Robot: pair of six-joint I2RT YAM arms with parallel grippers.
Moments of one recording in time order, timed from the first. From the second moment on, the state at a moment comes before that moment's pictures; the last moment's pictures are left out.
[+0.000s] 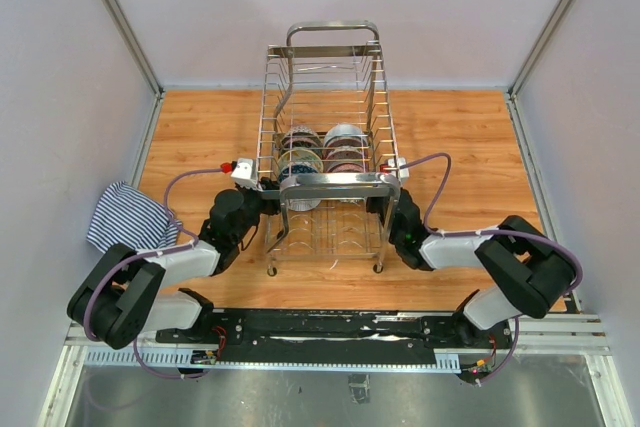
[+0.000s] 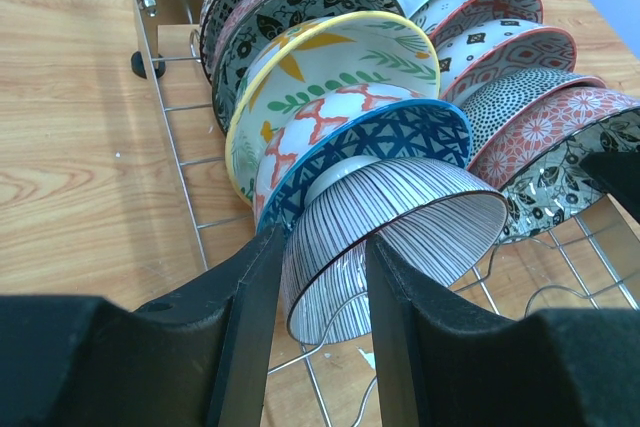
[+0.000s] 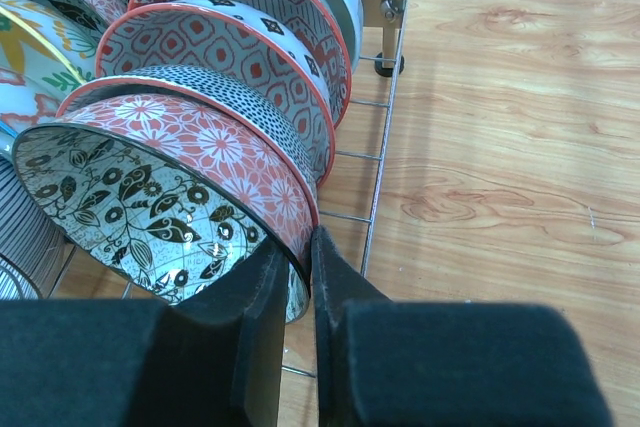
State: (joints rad) left arm -0.49 1.26 0.28 0.86 -0.08 -0.34; right arm 0.75 1.49 0.44 0.87 0.49 0.20
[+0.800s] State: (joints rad) left arm -0.49 1.26 0.27 0.86 -0.09 -0.34; right arm 0.76 1.63 0.39 1.19 0.52 0.17
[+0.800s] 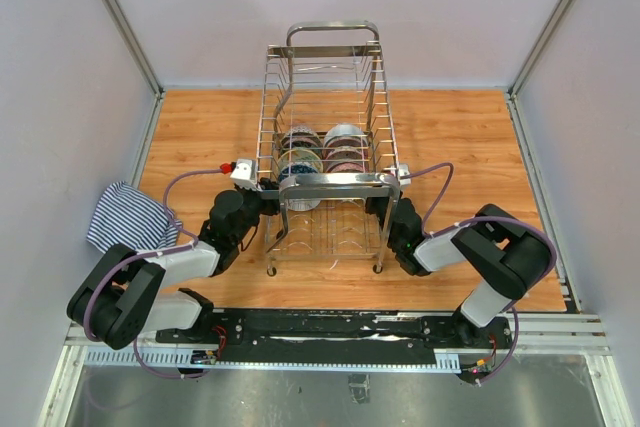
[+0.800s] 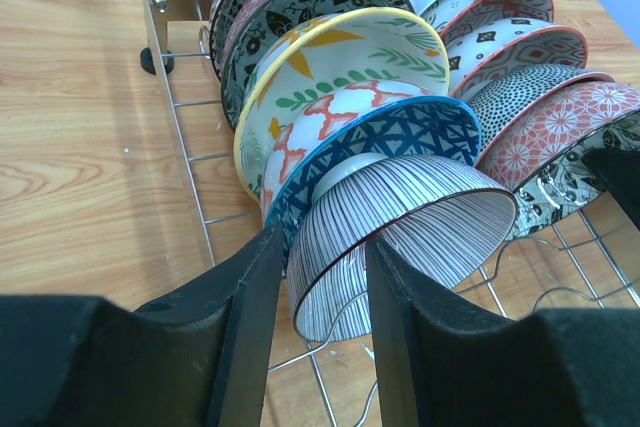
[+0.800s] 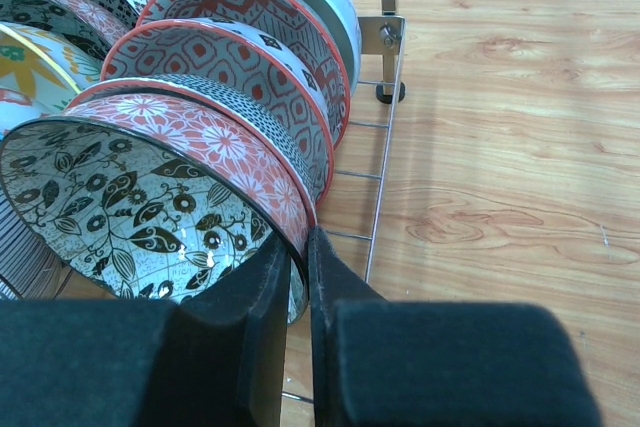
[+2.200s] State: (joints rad) left arm -0.49 1.26 0.27 0.84 -0.09 -0.34; right arm 0.76 1.58 0.36 1.25 0.49 0.12
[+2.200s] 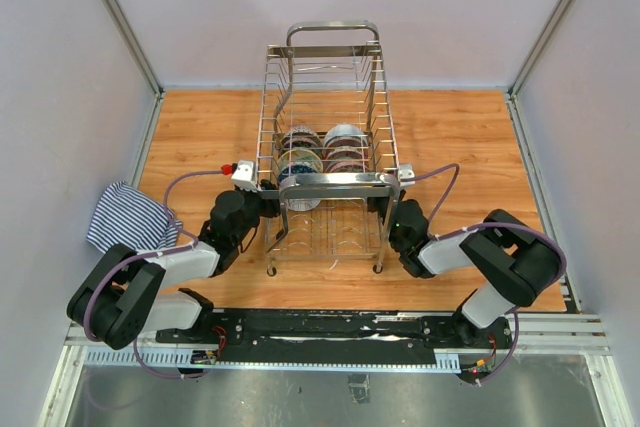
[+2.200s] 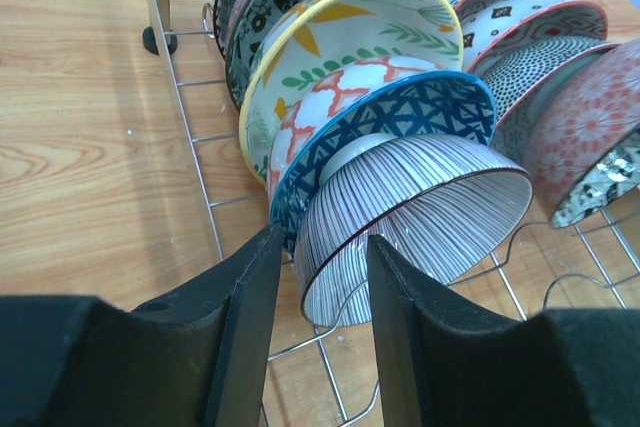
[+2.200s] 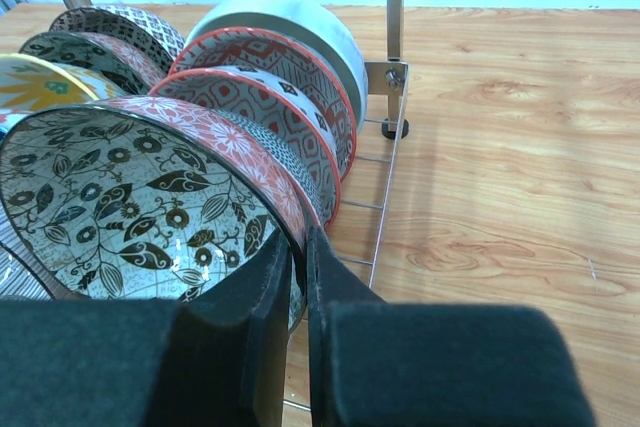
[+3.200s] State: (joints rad) left arm -0.49 1.29 0.26 0.81 -0.11 -0.35; right arm 0.74 1.46 0.36 1.18 0.47 0.10
